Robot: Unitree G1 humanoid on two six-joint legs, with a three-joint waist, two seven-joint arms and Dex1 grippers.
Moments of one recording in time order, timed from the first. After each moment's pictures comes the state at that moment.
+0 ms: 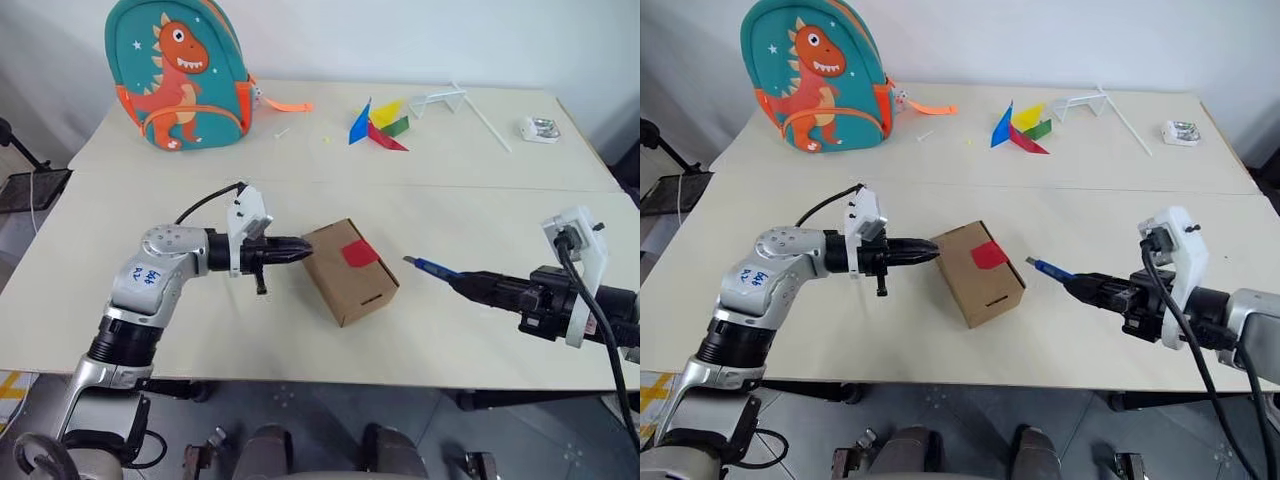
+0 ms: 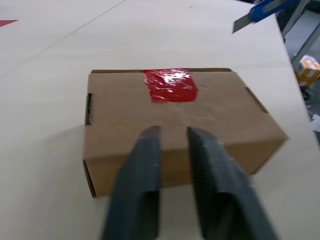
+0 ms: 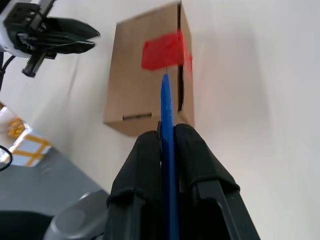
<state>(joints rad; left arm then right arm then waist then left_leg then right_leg) -0.67 0.58 -0.10 0.01 -0.39 0.52 -1.00 0.01 -1.28 -0.52 -0.55 1.96 0.98 -0.05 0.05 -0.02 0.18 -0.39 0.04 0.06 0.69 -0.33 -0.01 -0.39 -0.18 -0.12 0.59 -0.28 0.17</state>
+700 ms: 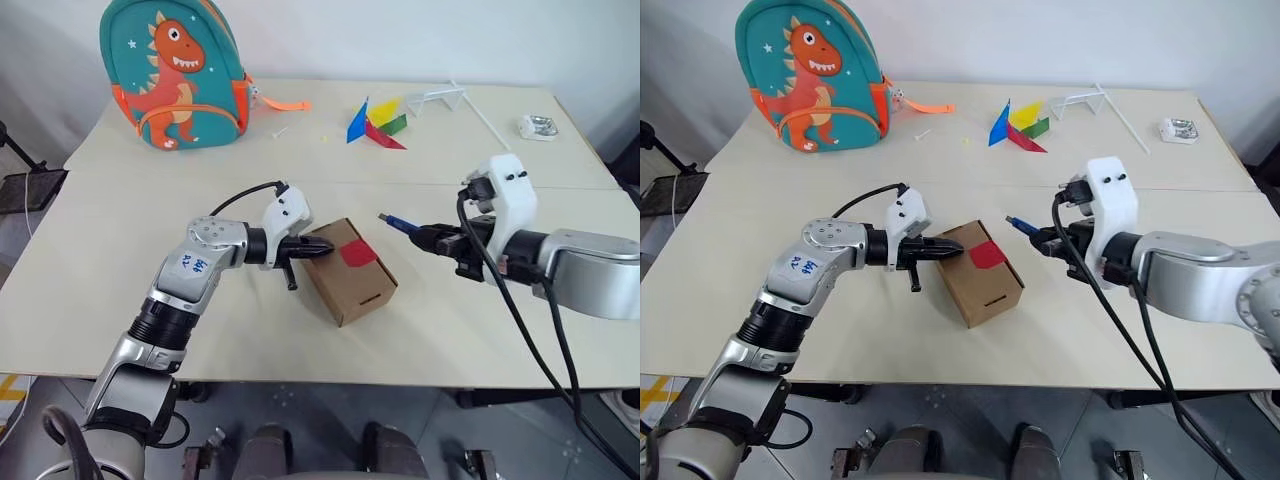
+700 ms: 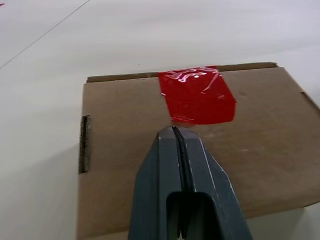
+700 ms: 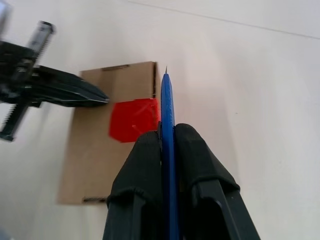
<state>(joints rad) -0.78 0.47 -0.23 0.10 -0.22 0.54 -0.90 -0.67 -1.15 0.12 -0.46 1.89 0.91 -0.49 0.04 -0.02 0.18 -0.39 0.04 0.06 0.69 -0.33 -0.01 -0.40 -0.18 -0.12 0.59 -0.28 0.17</state>
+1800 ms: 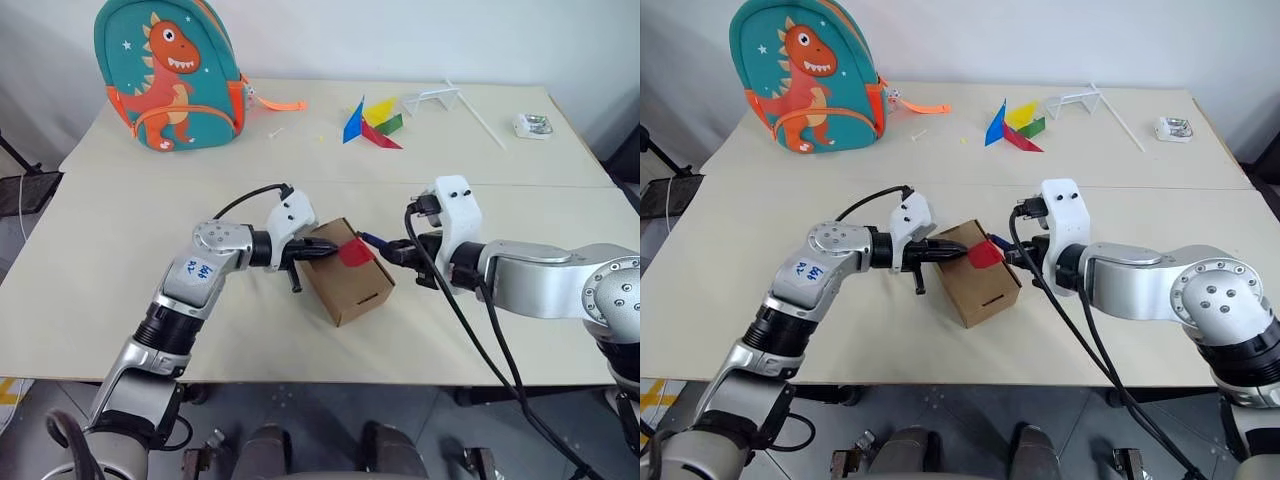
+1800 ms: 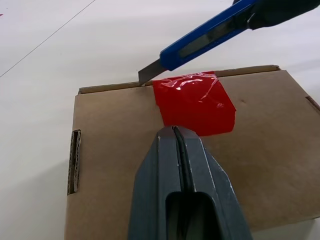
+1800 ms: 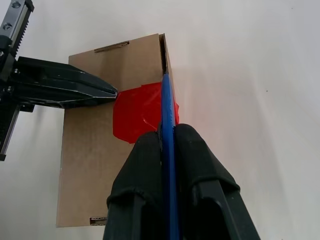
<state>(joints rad) -0.75 0.45 -0.23 0.07 -0.19 0.53 -0.89 -0.72 -0.93 0.23 -0.42 1.91 0.94 -0.72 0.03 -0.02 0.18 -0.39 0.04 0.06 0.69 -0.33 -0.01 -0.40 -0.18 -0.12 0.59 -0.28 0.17</state>
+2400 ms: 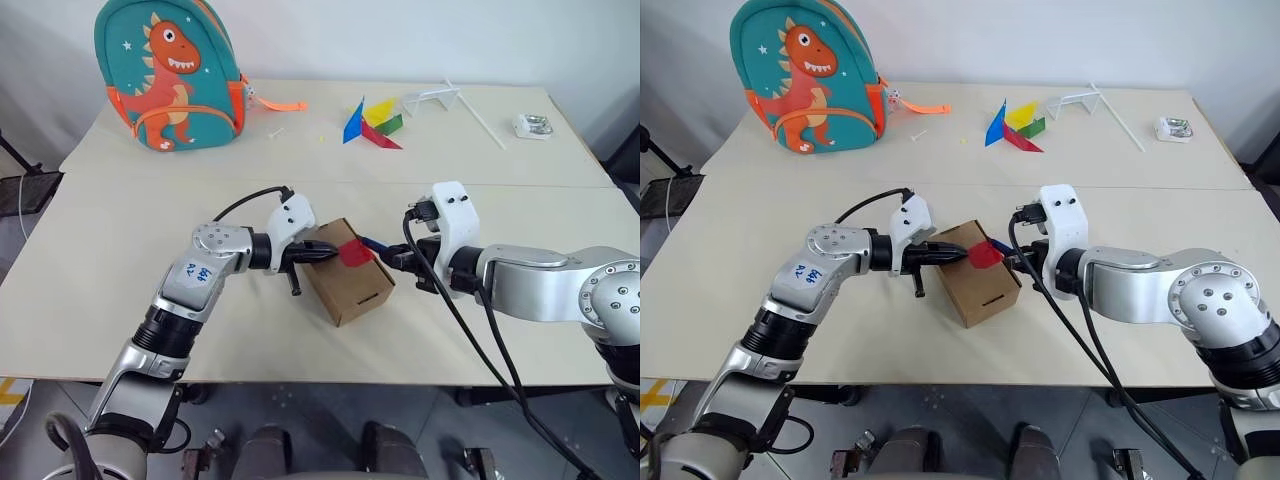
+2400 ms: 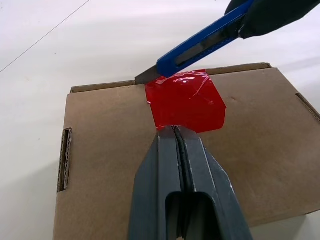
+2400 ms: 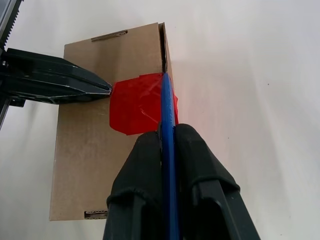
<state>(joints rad) -0.74 0.45 -0.23 0.05 -0.19 0.53 -0.90 -0.71 -0.93 0.23 -0.42 1.89 0.97 -0.70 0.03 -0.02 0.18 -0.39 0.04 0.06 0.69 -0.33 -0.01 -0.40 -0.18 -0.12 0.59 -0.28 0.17</state>
